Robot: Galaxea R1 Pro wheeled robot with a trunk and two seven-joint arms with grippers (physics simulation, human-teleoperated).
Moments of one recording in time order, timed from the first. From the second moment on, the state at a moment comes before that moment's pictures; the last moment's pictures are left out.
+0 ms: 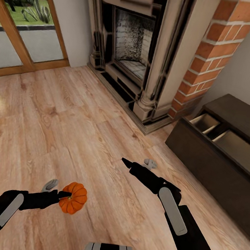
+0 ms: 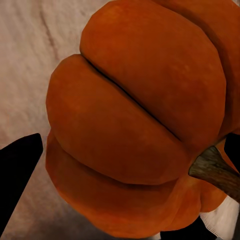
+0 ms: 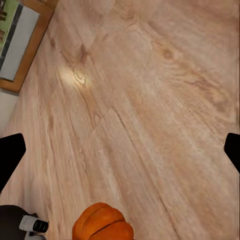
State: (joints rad) left arm -0.49 0.32 0.02 -0.83 0.56 0.84 -0.58; right arm -0.52 -0.02 0.31 -1.42 -0.92 0.54 -0.04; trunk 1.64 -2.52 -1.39
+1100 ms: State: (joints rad) left arm -0.49 0.33 0.06 -0.82 0.56 0.83 -0.58; right arm -0.52 -0.02 0.31 -1.42 -0.93 0.54 -0.04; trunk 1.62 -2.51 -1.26
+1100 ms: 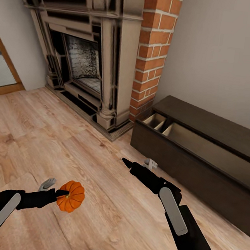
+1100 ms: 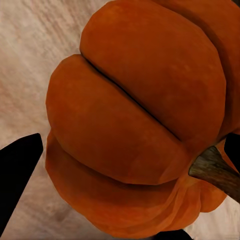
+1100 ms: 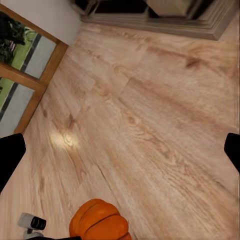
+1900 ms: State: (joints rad) left arm -0.49 0.33 0.06 -0.82 0.57 0.83 -0.58; right arm -0.52 -0.02 0.30 -1.42 -0.93 0.54 -0.04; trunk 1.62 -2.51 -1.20
